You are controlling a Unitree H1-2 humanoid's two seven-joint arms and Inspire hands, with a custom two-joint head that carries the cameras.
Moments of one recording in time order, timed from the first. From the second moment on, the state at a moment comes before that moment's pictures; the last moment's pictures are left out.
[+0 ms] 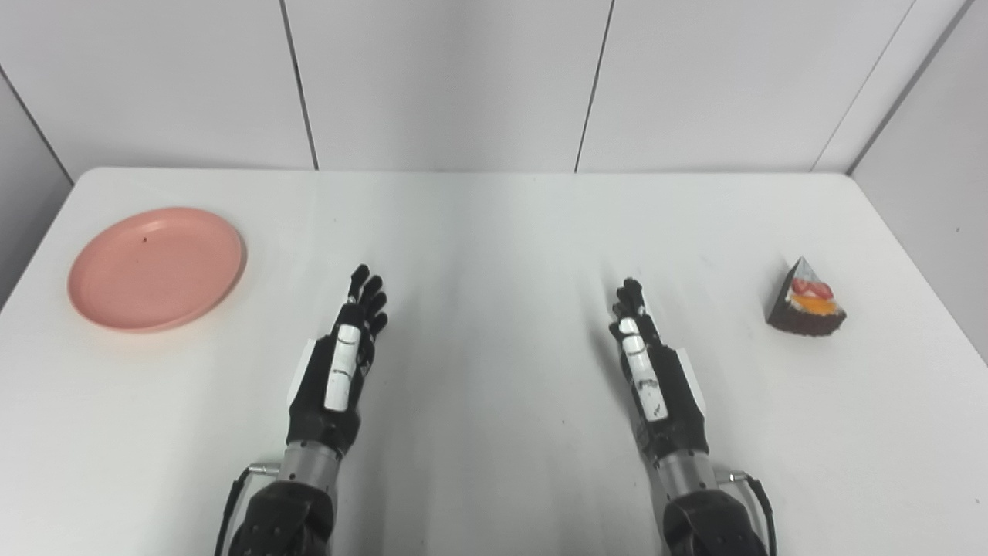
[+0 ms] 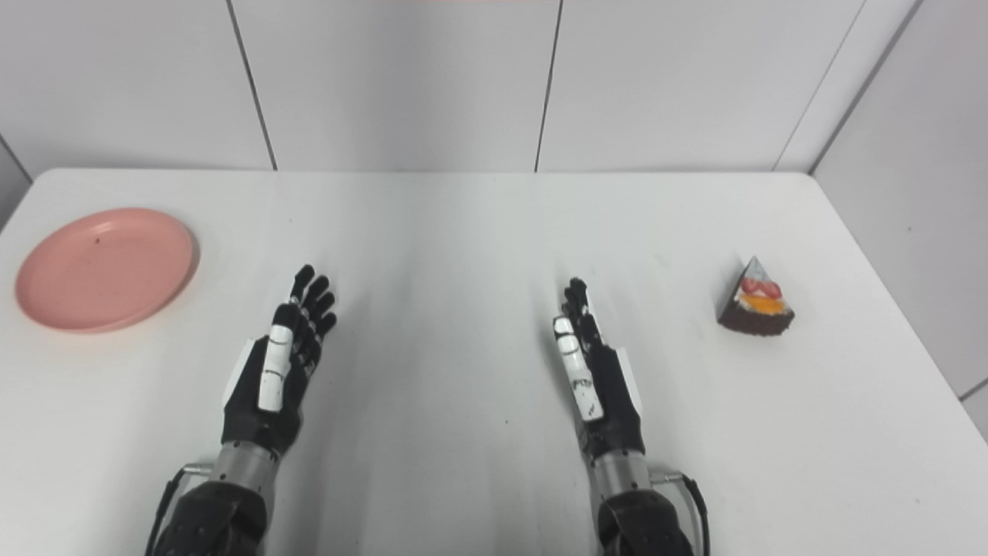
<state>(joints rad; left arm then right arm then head) -0.12 -0.06 -0.05 0.03 -0.09 -0.06 -0.09 -0.06 -0.03 0.02 -0.04 0.04 -0.05 0.05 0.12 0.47</state>
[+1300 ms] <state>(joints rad) -0.45 0.13 0.29 0.22 -0.01 -0.17 0.25 -0.11 -0.07 -0.05 0.03 0.18 -0.10 0.10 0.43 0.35</state>
